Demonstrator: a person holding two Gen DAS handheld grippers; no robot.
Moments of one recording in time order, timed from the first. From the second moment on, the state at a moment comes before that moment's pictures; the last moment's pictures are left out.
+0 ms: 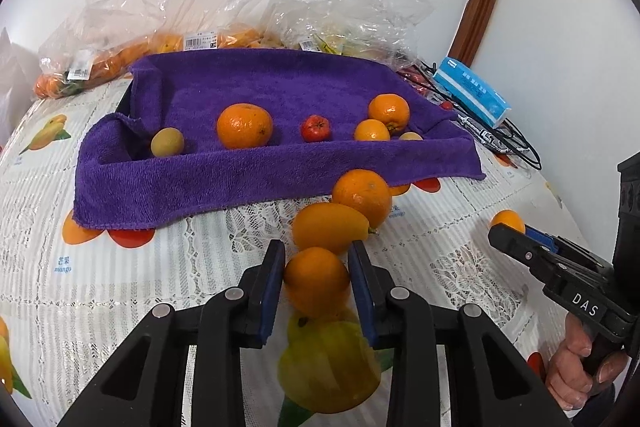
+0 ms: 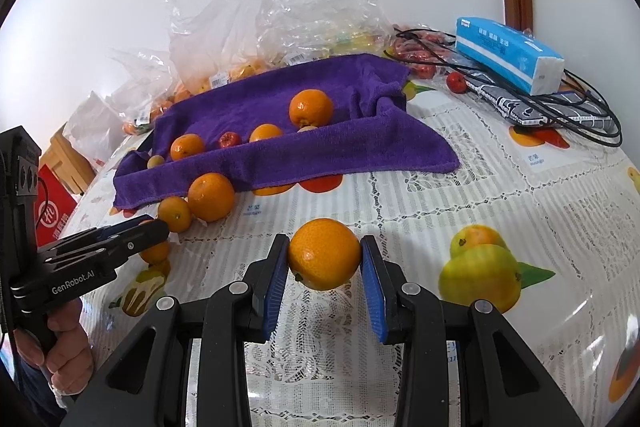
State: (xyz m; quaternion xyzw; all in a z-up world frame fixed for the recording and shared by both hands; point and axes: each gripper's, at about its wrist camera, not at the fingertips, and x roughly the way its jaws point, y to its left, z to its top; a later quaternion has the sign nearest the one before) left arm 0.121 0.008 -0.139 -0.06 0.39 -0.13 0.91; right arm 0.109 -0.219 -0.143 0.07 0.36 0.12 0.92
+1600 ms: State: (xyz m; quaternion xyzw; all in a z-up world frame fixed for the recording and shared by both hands) left arm 0.111 0.009 -0.131 -0.07 0.37 -0.14 0.92; right arm 0.107 -0.222 -0.141 0.08 0.35 0.13 0.92
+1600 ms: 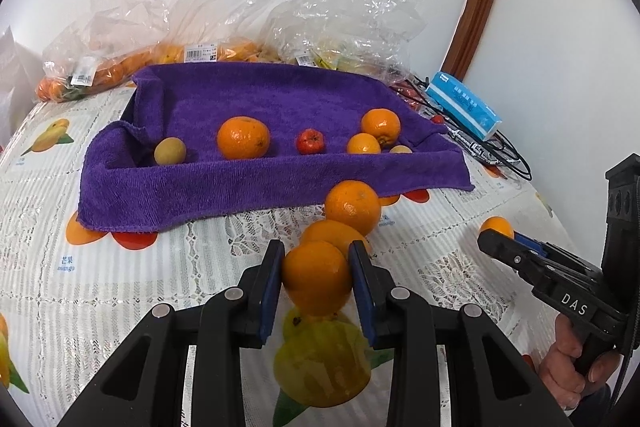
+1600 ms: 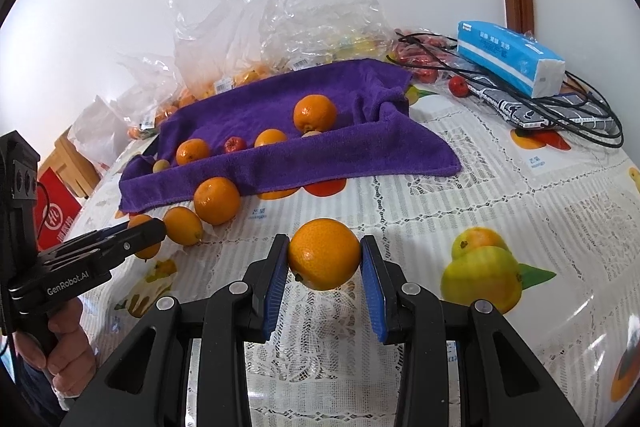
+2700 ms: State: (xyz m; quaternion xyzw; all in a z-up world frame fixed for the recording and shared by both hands) left arm 0.102 0.002 -0.124 -0.06 0.35 -0.15 0.92; right arm 0.102 -0.219 -0.139 0.08 0.34 0.15 0.93
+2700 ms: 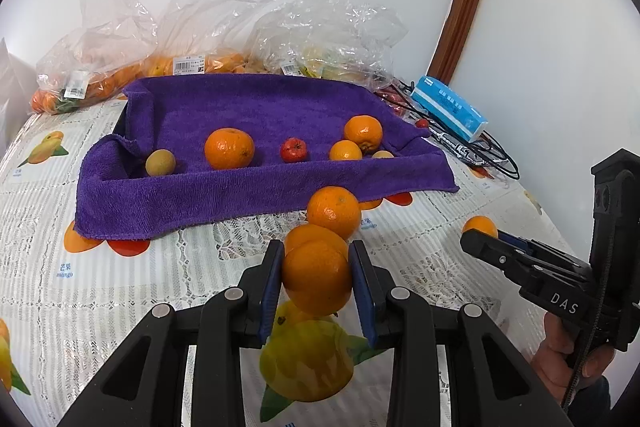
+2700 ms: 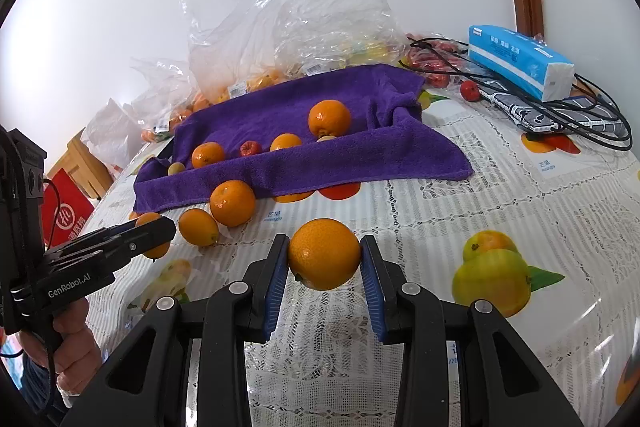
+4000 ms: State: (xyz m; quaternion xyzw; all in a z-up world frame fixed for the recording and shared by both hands) left arm 0.096 0.013 -0.115 -0.08 0.34 -0.12 0.93; right arm 0.085 -0.209 -0.123 0.06 0.32 0.14 0.93
